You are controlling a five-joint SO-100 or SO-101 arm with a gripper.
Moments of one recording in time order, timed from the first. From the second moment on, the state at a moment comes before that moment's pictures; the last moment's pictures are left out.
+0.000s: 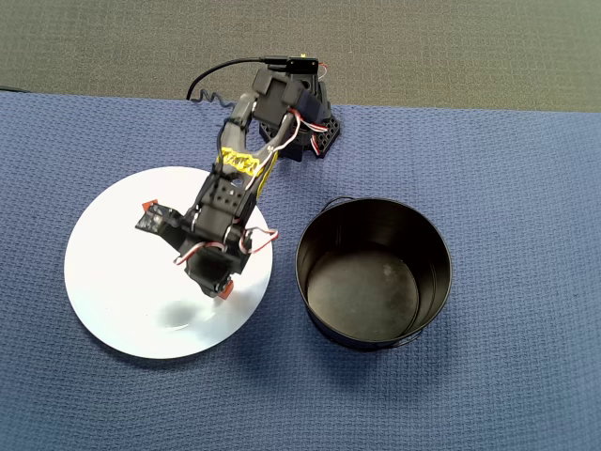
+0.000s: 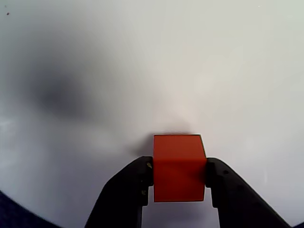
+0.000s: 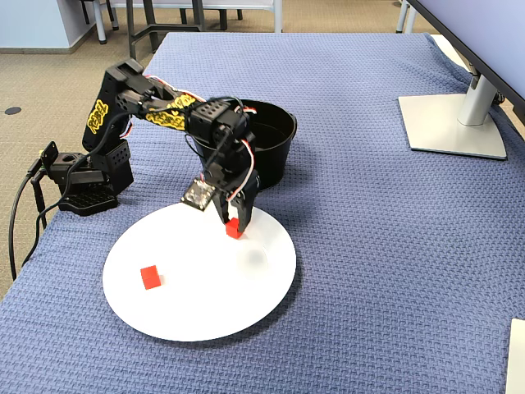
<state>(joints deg) 21.4 61.4 68.5 77.5 1.4</state>
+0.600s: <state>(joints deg) -1.2 102.7 73.7 85.5 5.9</state>
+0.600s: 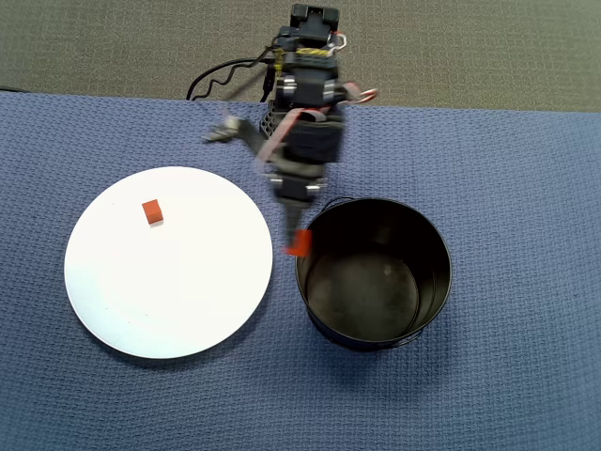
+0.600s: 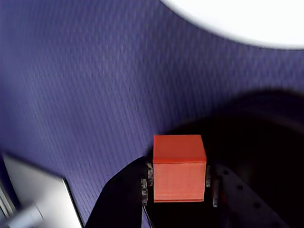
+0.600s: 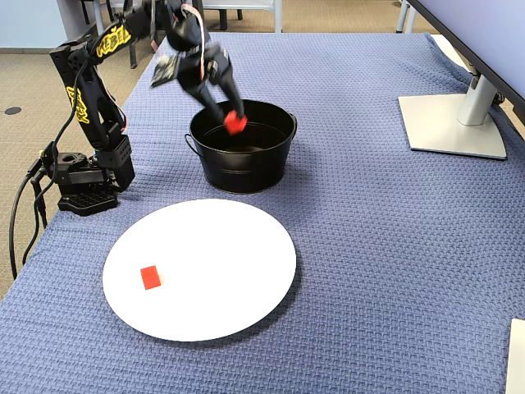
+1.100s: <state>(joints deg) -8.5 100.7 74.2 86.8 -2.8</state>
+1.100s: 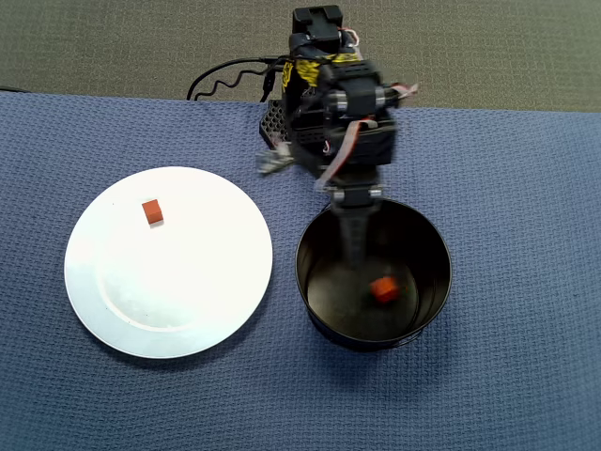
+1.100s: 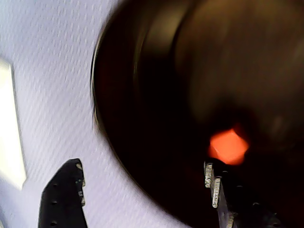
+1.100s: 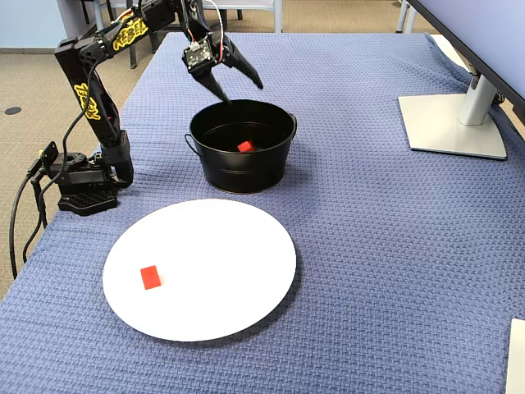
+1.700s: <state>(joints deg) 38.8 100.4 100.5 69.3 -80.9</state>
